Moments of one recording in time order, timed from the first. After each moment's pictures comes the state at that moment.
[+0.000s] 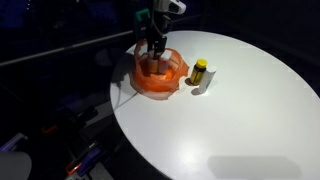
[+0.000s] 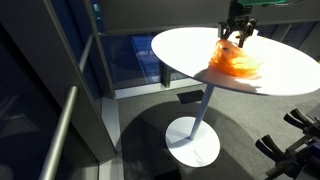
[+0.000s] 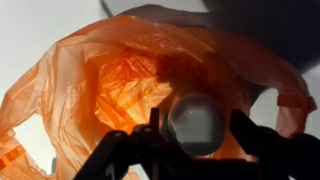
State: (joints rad) arm 0.01 0.41 -0.04 -1.89 0.01 2.10 0.42
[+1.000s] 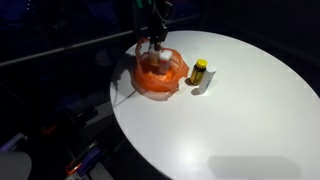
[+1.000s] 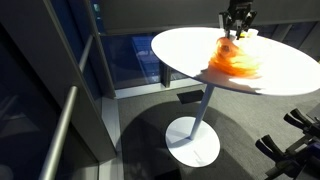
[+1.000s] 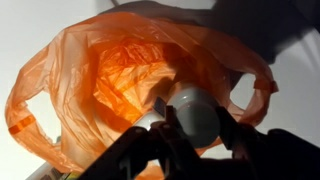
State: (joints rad) arm 0.01 0.36 -0.04 -1.87 0.02 2.08 0.40
